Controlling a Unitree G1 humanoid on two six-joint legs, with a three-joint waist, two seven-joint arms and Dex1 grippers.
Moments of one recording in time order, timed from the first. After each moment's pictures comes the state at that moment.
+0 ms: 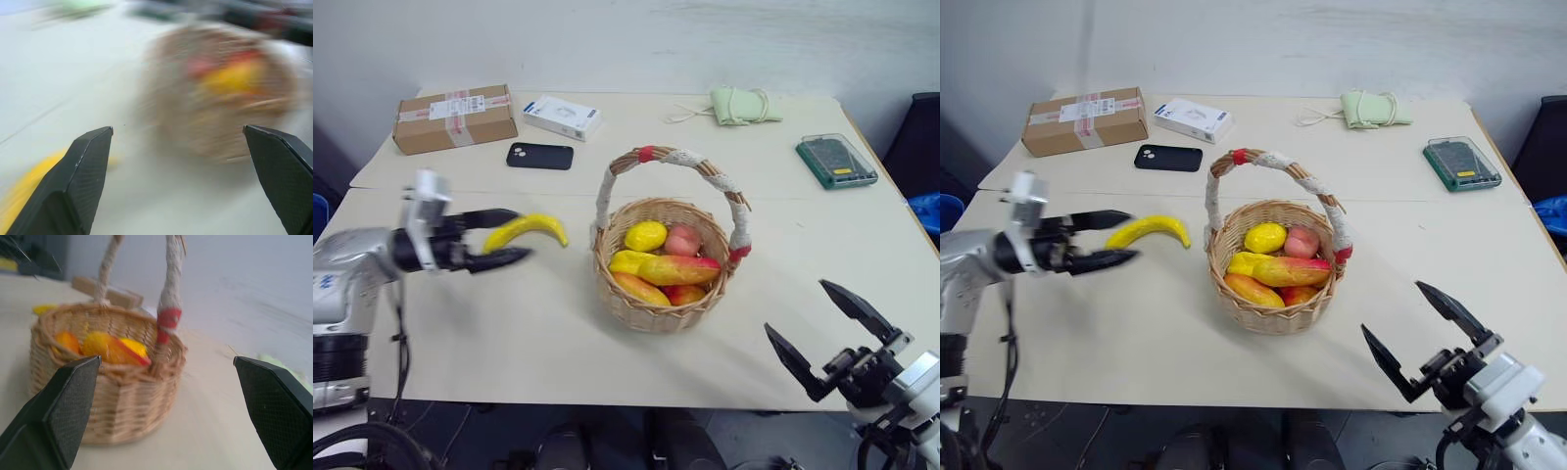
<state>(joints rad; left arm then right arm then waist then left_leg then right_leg) -0.40 0.87 0.36 0.34 -0.54 0.44 -1.06 0.50 -0.46 -0.32 -0.58 0.55 -0.36 0.79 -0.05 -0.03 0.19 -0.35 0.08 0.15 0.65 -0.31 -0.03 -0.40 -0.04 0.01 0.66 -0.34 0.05</state>
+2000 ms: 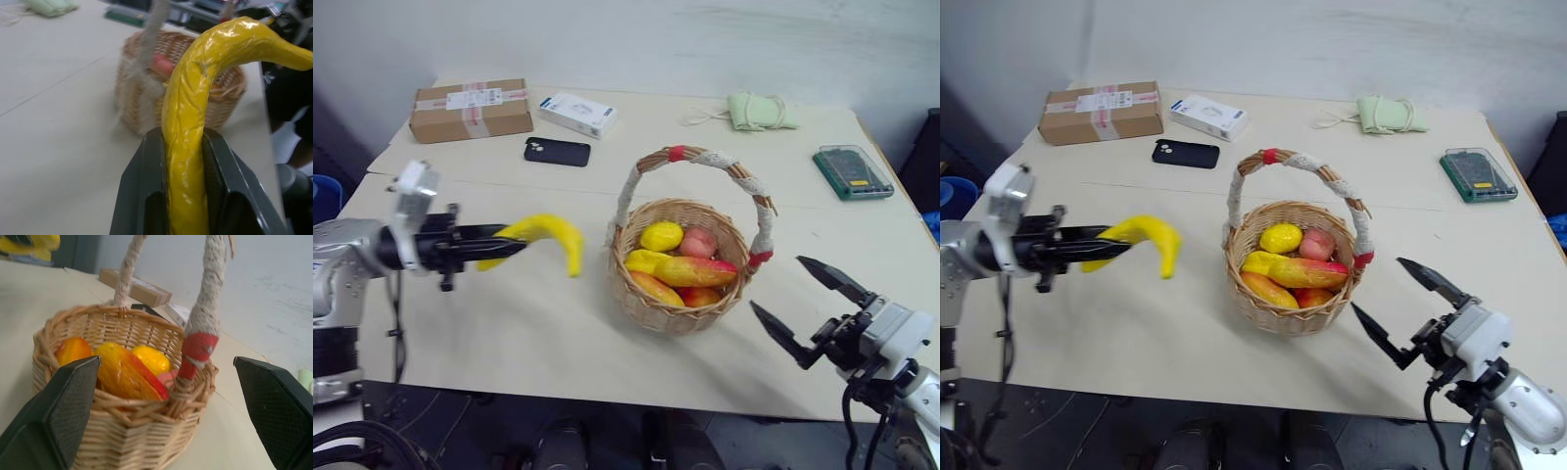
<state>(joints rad) -0.51 0.83 0.26 -0.08 -0.68 0.75 -1.31 0.35 -0.54 -0.38 -0.50 0.50 -0.20 0.77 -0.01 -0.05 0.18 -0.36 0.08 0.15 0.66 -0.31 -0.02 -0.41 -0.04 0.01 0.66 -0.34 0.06</state>
